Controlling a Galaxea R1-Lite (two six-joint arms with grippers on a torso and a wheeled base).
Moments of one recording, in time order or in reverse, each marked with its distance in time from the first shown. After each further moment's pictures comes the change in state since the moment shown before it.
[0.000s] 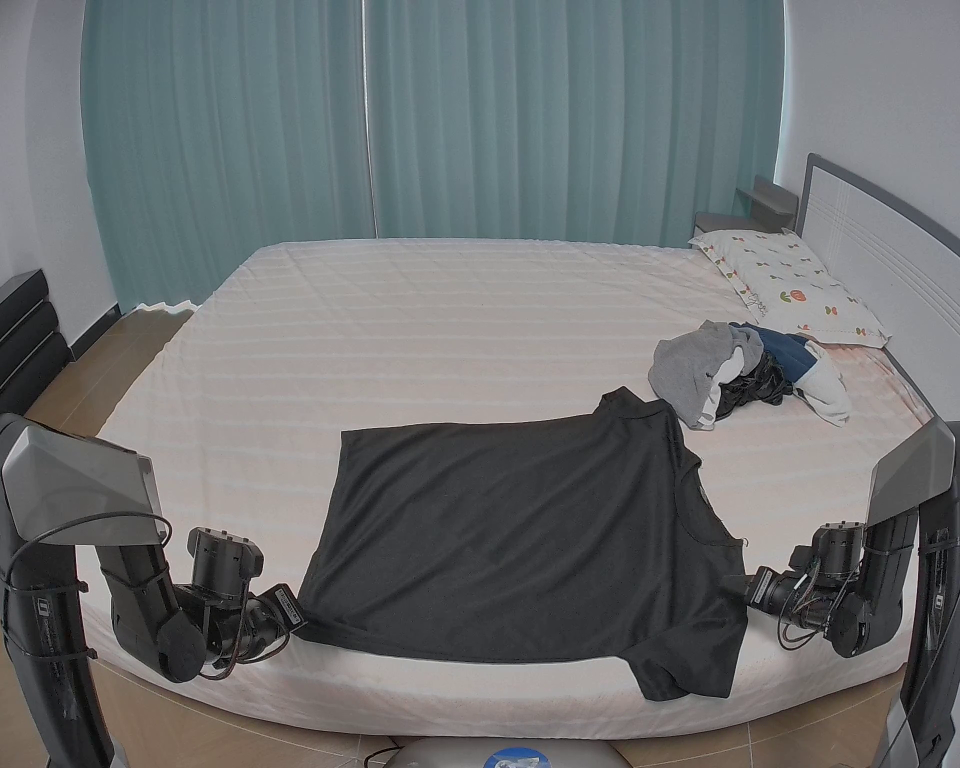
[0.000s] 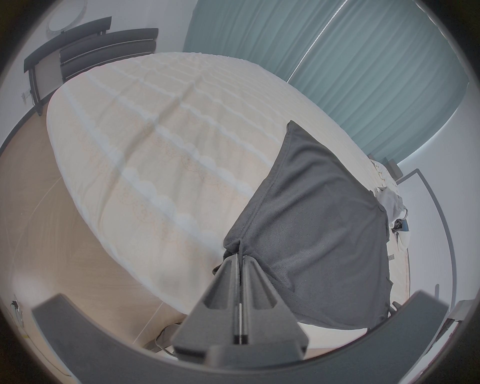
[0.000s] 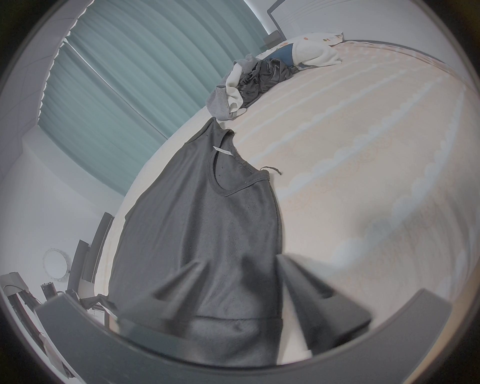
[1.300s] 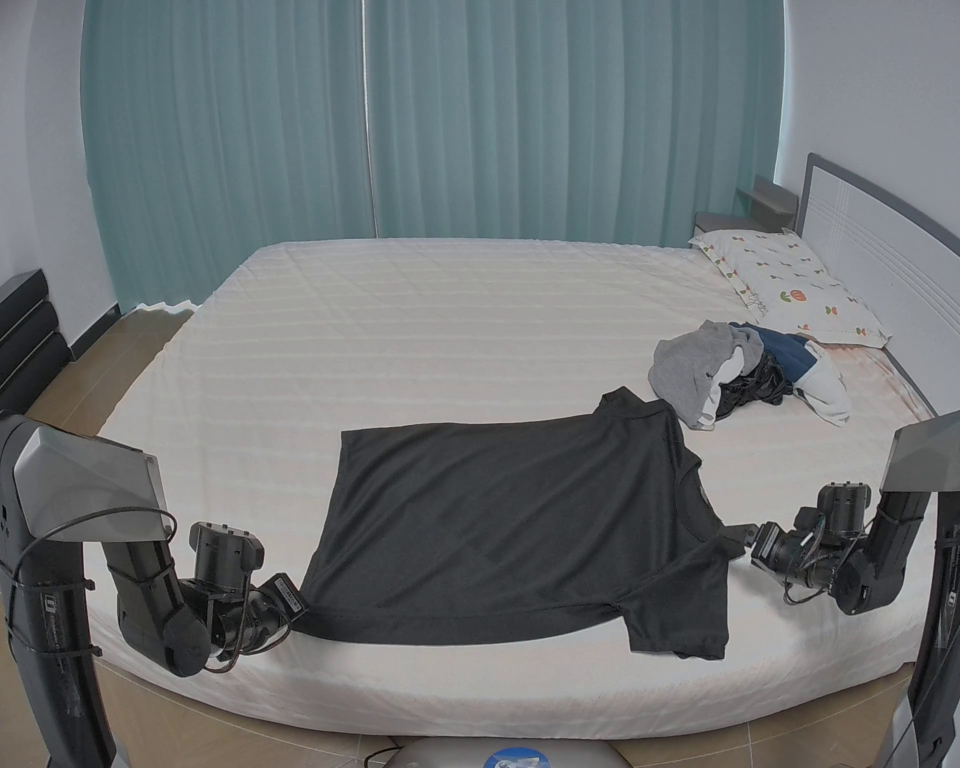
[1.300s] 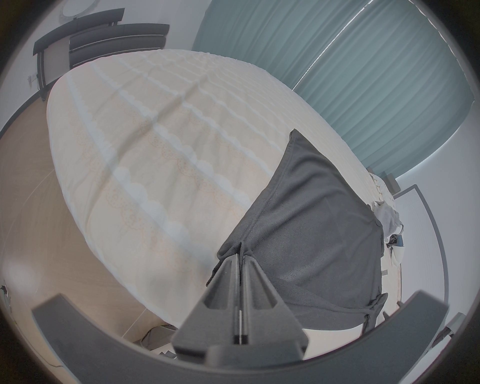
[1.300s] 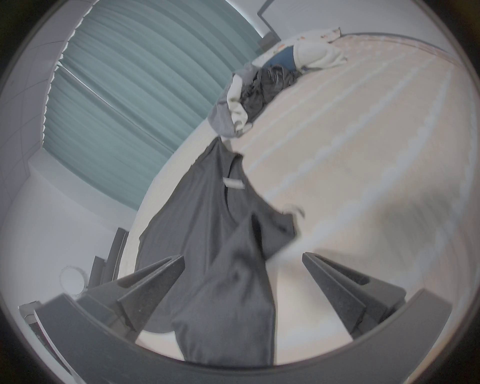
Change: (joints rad) left arm 0.016 0.032 -0.038 -0.030 -0.010 -0.063; right arm -0.041 -0.072 -0.234 0.244 0.085 0.082
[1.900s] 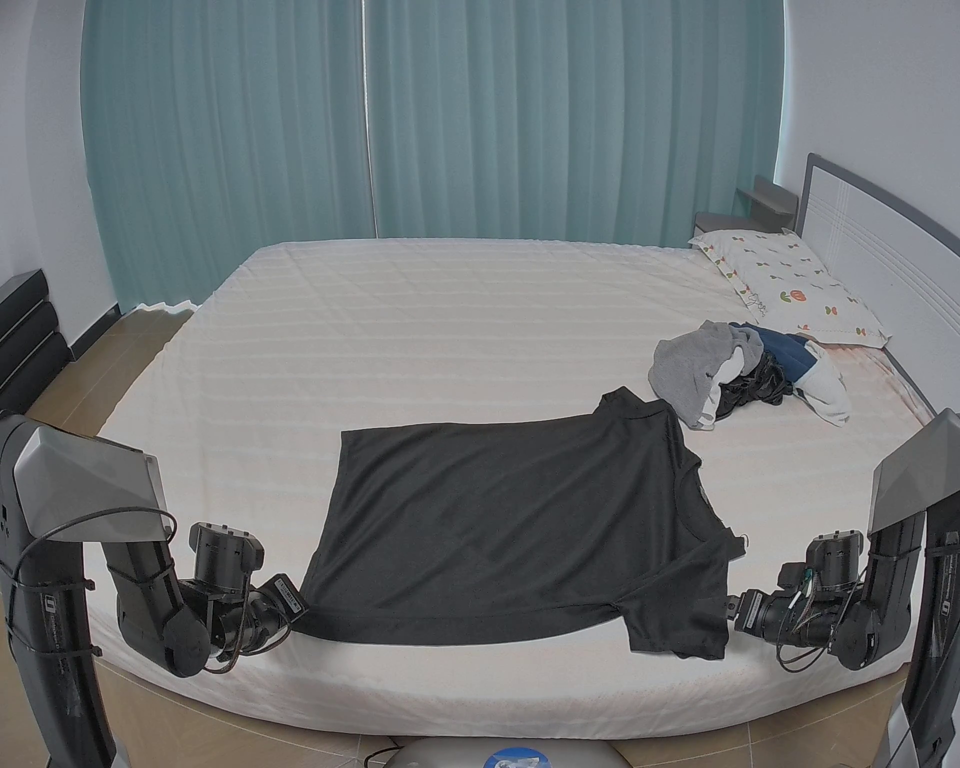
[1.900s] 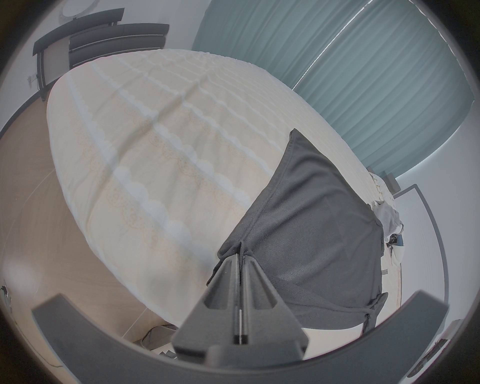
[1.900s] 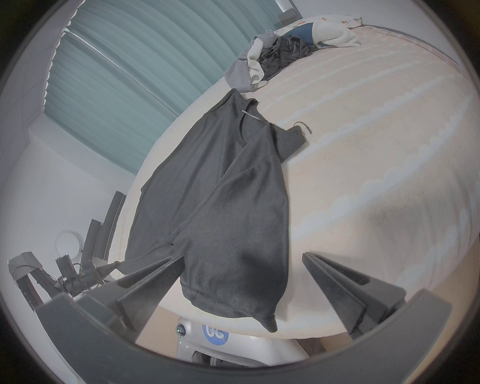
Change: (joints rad) left arm 0.000 0.000 0.003 -0.001 -0.001 0.001; right arm 0.130 -0.019 0.344 -0.172 -0.019 -0.092
